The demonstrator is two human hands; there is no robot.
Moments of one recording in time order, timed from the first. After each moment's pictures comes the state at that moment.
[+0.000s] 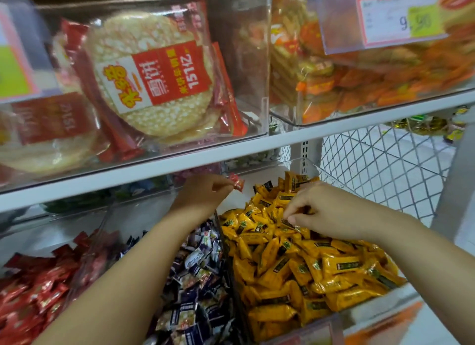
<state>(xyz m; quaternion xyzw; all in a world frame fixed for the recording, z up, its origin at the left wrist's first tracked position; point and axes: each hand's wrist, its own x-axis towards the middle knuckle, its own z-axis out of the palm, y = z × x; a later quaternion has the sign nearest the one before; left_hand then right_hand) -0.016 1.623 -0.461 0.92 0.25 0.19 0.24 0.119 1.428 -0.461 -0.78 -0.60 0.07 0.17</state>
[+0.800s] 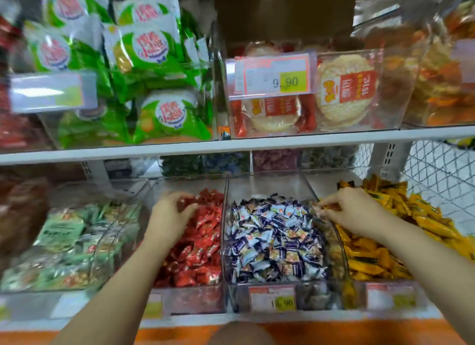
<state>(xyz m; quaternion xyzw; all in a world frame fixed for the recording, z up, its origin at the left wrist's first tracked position) -0.285 1.654 -0.486 0.77 0.48 0.37 0.18 -0.001 1.477 -0.460 -0.81 -0.57 0.01 0.14</state>
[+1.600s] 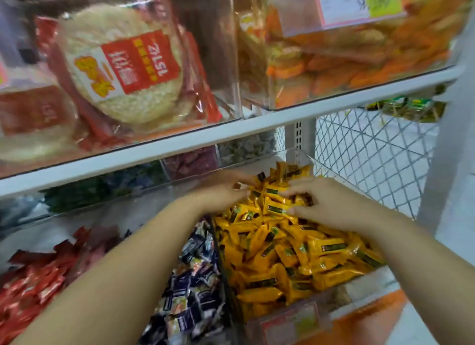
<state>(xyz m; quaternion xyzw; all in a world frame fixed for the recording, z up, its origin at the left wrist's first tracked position) 0.013 1.601 -0.463 0.97 0.16 0.03 0.20 0.127 1.411 -0.480 -0.82 -0.53 0.06 0.22</state>
